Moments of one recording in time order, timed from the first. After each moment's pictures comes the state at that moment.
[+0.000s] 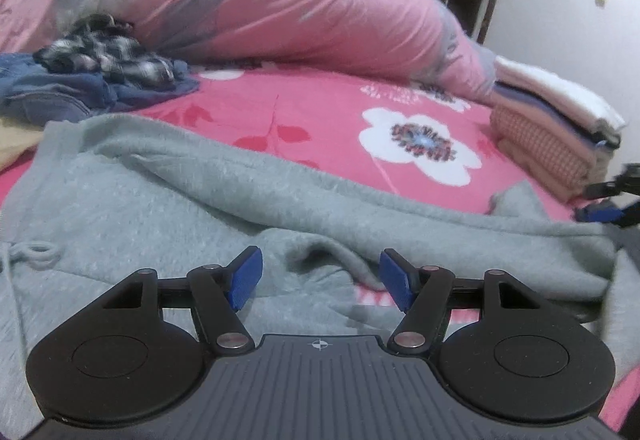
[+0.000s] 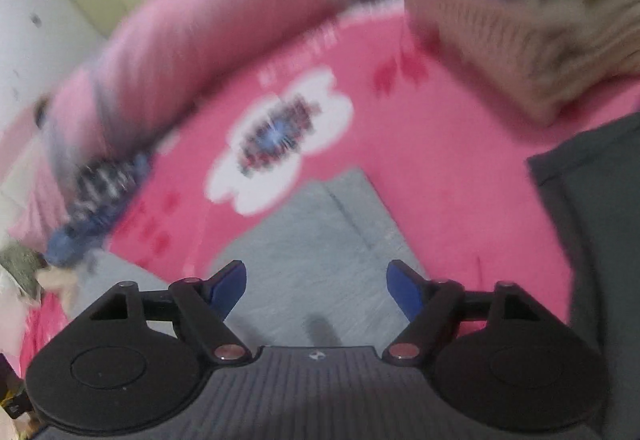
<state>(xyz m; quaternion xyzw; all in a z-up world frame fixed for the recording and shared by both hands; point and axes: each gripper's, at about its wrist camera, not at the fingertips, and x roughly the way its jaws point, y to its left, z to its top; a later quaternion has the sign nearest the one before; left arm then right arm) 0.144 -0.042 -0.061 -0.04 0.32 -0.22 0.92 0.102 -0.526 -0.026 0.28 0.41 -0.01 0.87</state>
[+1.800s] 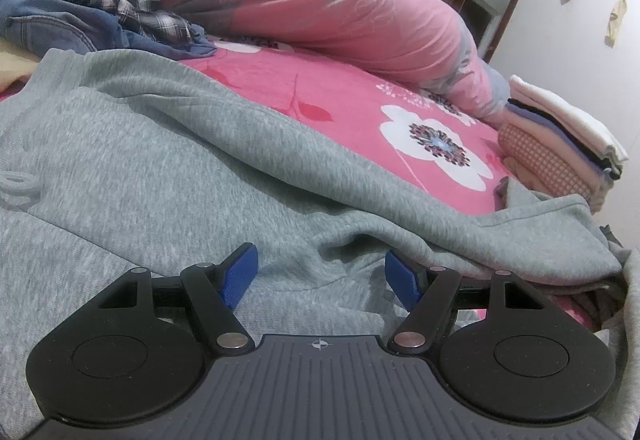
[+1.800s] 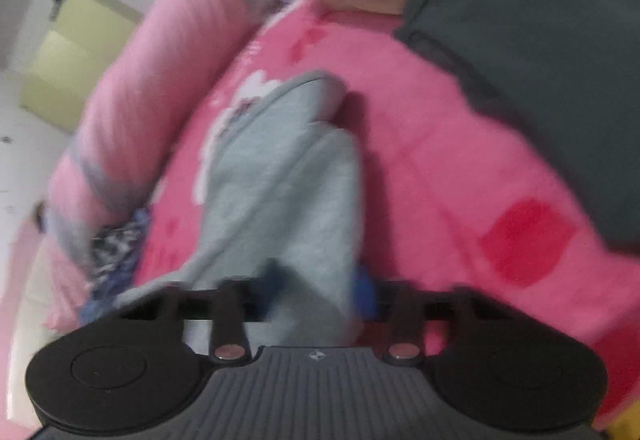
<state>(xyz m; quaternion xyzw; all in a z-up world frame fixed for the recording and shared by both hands) 0.154 -0.013 -0.102 -0.11 0.32 -0.24 0.91 -0.045 -0.508 -0.077 0.44 0.33 -0.08 0.83</state>
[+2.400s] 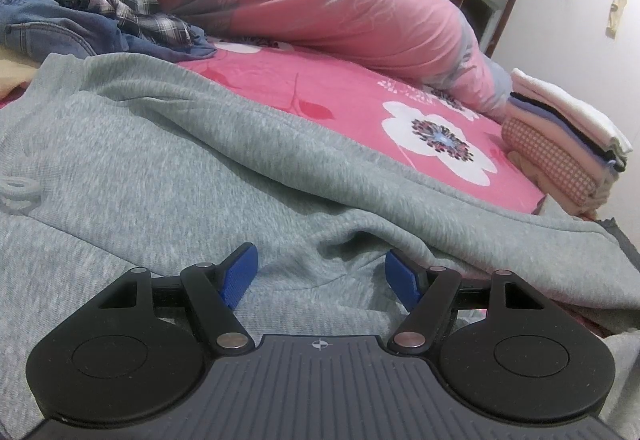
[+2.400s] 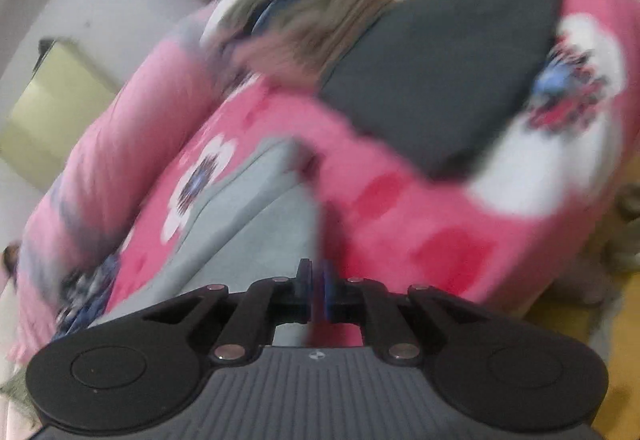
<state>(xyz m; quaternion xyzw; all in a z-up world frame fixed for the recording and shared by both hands) 0.154 -0.016 -0.102 -0.09 0.32 -0.23 0.91 -0.173 -0.478 -0.057 0.41 0.24 -0.21 0.86</state>
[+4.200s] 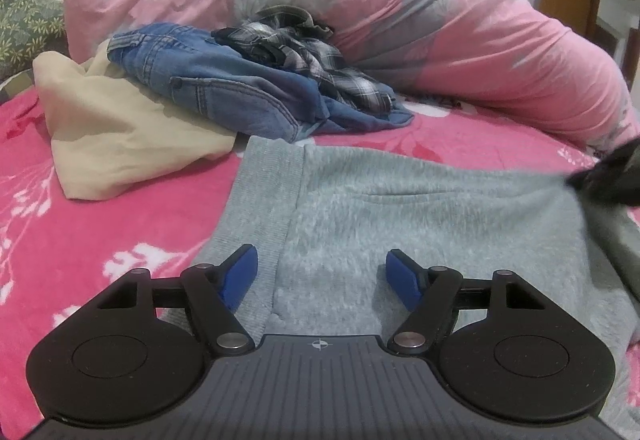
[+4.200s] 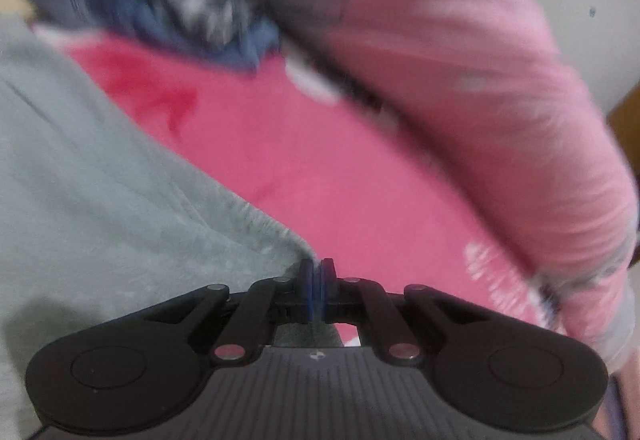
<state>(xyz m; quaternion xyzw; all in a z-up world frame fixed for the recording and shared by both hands) 0.233 0.073 -0.084 -0.07 0.29 -0.01 0.95 0.342 -0.182 -0.083 -0.32 0.36 0.06 0.87</state>
